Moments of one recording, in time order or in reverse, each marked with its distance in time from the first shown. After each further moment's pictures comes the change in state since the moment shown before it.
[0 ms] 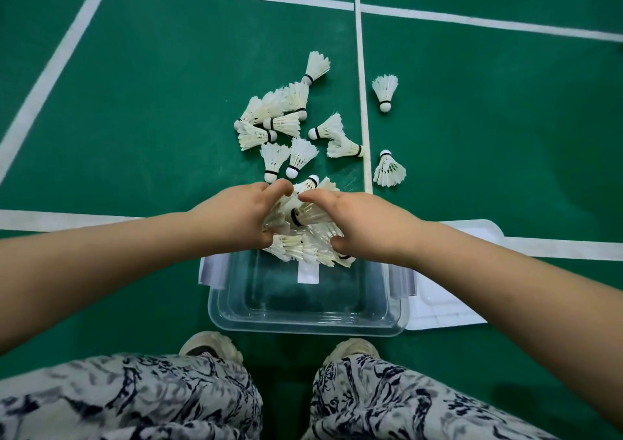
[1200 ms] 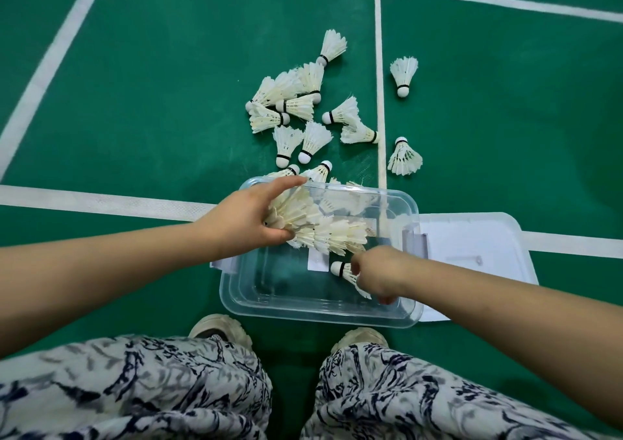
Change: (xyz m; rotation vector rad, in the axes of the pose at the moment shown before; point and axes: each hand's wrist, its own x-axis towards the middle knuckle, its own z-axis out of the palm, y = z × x) left_hand -0.021 -0.005 0.018 -0.407 0.028 -0.141; right_hand -0.001 0.011 0.080 0.014 -0.582 0.432
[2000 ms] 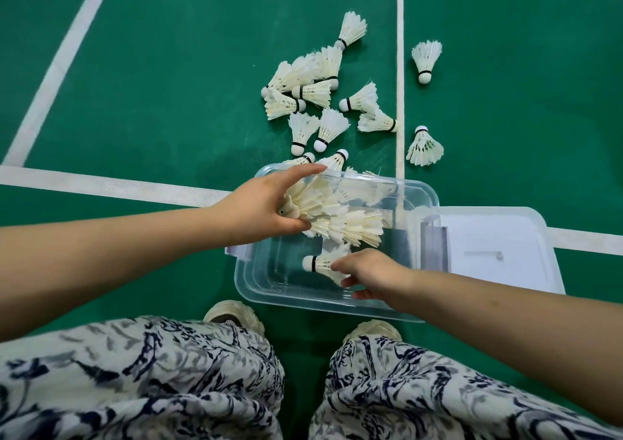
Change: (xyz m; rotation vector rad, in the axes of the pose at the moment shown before) left_hand -0.001 -0.004 -0.003 -0.055 -0.036 0.034; right_hand 0.013 -0.028 0.027 1.220 -0.039 0.065
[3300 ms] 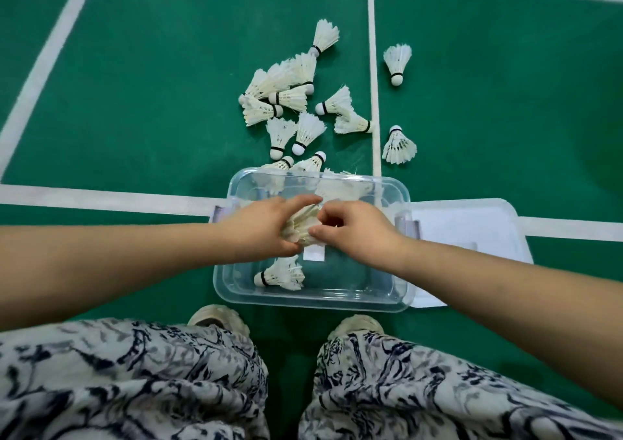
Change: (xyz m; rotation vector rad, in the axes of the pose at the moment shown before) left_hand 0.007 0.017 0.034 0.211 -0.107 0.045; right_hand -0.038 -0.036 -0.026 -0.536 0.269 -0.581
